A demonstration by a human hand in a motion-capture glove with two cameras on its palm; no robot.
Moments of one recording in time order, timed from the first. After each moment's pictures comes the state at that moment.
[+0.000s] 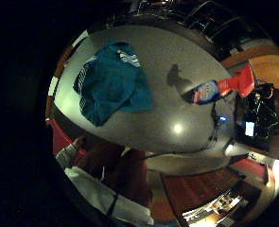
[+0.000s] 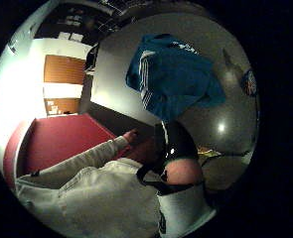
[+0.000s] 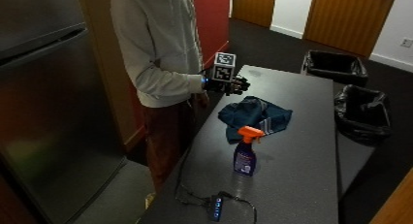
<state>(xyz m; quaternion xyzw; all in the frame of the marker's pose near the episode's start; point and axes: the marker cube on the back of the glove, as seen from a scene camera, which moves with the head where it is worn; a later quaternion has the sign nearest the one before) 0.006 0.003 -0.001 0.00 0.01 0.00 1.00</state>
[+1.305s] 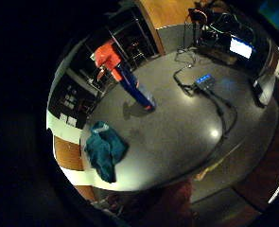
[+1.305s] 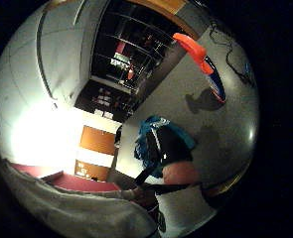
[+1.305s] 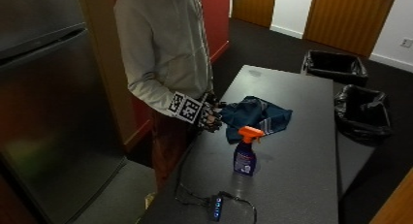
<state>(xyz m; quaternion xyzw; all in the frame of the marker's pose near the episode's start) 0.196 0.053 0.006 0.36 -0.23 0.28 0.86</state>
